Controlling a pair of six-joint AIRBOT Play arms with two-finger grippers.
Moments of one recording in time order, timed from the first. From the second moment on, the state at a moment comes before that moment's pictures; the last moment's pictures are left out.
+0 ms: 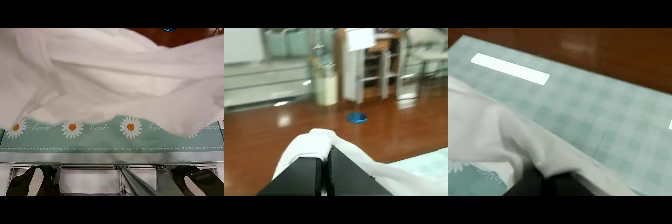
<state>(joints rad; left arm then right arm) 0.44 -0.63 1.84 0.74 -1.28 -1.30 0.18 -0.73 1.85 -1.28 1.65 1.57</state>
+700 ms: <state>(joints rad) 0.23 -0.90 1.07 0.87 -1.07 -1.31 0.18 -1.05 1.03 -1.20 1.06 1.56</state>
